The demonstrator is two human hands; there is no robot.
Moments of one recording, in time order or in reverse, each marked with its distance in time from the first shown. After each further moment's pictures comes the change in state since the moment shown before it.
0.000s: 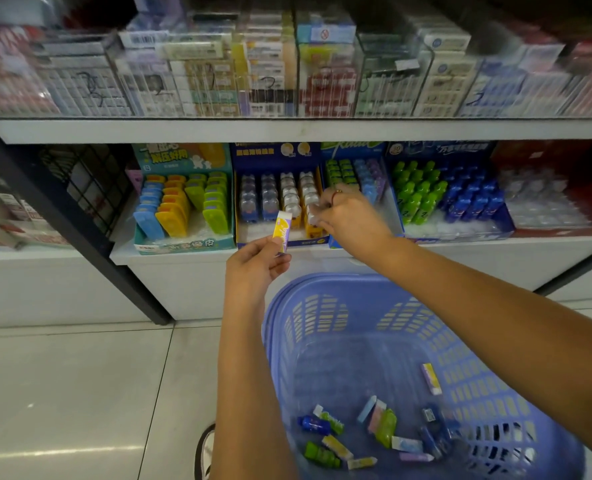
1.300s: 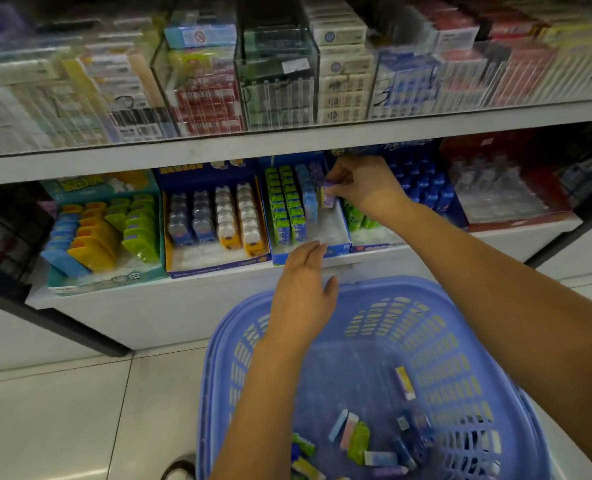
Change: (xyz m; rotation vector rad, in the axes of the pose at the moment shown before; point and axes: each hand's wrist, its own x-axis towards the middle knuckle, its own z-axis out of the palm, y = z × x) left_hand -0.006 -0.067 0.111 1.270 -0.403 0.581; right_hand -0.016 0.131 -0.011 0.516 -0.077 0.565
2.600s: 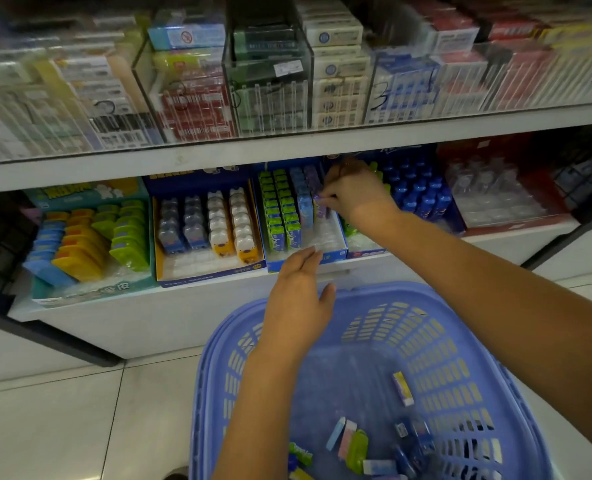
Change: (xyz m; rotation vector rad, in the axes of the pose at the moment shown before) left_hand 0.002 -0.002 -0.001 -0.019 -0.013 -0.003; right_hand 0.001 -0.004 0.008 -0.521 -0.090 -0.192
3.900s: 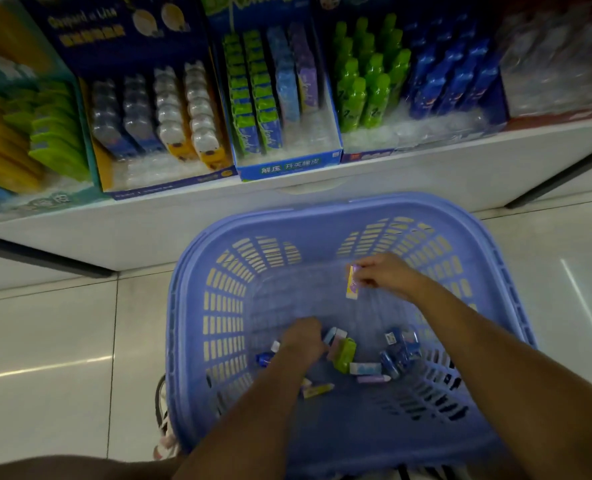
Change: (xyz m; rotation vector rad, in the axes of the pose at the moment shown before) left_hand -0.106 -0.101 0.194 0.220 -0.784 -0.485; right_hand -0.202 0.016 0.209 1.275 -0.653 0.862
